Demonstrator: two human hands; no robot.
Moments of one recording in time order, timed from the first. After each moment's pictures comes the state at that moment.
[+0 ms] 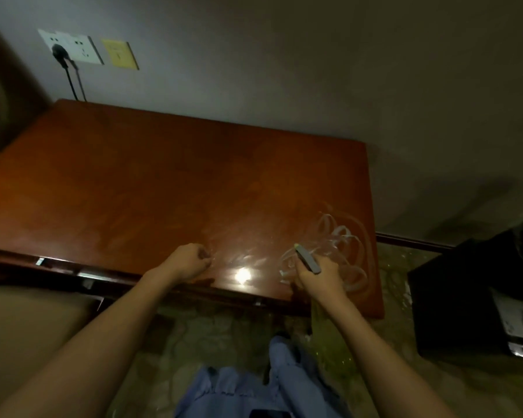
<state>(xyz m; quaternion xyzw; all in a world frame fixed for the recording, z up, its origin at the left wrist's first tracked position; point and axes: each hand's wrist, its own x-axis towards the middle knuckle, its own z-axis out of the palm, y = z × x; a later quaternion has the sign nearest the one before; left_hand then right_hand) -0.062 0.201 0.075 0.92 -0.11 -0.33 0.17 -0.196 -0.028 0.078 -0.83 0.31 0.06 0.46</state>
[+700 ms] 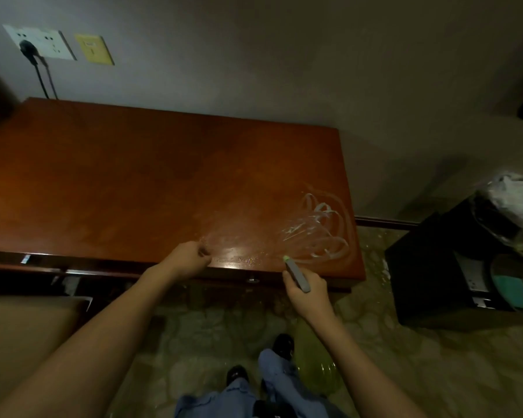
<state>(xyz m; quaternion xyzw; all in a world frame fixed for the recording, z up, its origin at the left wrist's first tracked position) -0.110 0.210 0.080 0.91 -0.17 -0.34 0.19 -0.279 0.024 0.061 -0.82 0.33 -0.01 0.47</state>
